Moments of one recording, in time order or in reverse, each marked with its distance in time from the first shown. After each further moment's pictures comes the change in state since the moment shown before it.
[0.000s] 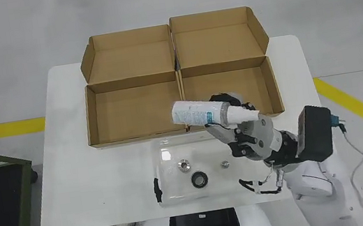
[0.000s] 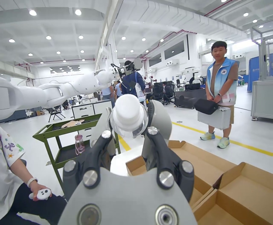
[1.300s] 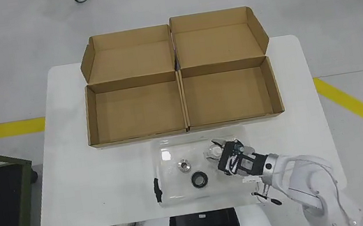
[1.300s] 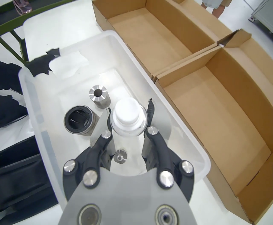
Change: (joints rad) left arm 0.000 0.000 0.000 0.000 0.000 0.000 0.000; right arm -0.182 0.010 0.069 0.057 -0.504 -0.065 0.561
